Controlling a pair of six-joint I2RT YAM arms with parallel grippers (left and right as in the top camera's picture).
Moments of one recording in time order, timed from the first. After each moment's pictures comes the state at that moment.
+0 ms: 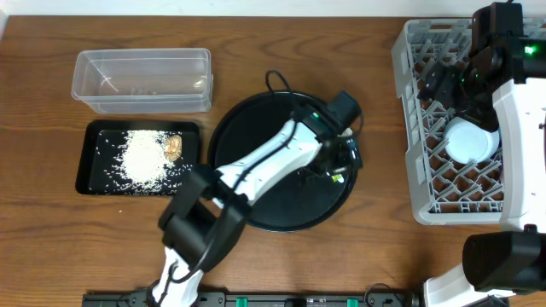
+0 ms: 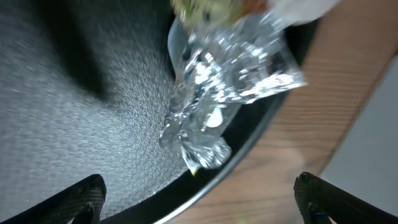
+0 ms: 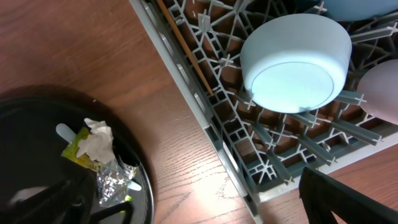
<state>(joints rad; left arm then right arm) -0.78 2.08 1.60 -0.90 0.29 -0.99 -0.05 1.74 1.86 -1.42 0.07 0.46</state>
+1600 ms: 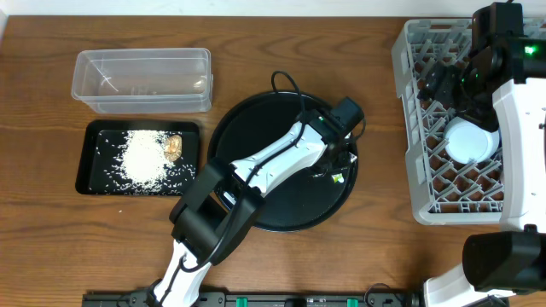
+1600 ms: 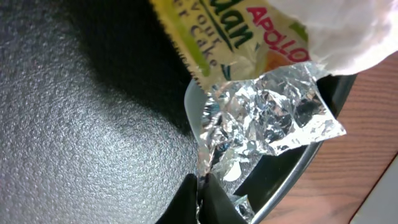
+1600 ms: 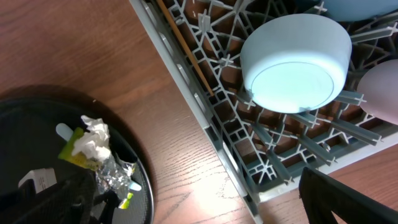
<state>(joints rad) -0.78 2.13 1.61 -0.83 0.18 -0.98 -0.05 1.74 1.86 -1.42 0.07 0.46</state>
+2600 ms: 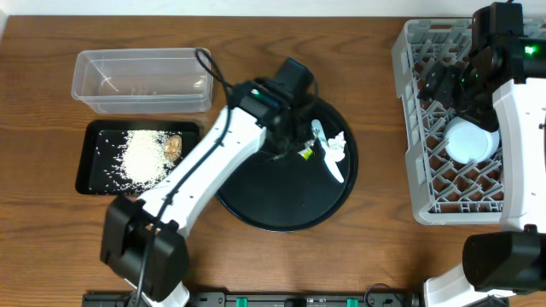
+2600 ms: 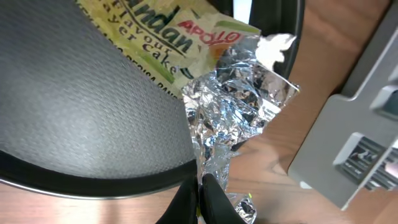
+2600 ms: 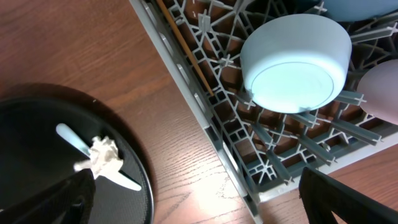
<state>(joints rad) -0.59 1.80 1.61 -1.10 0.24 -0.96 -0.05 1.74 1.86 -1.42 0.07 0.46</state>
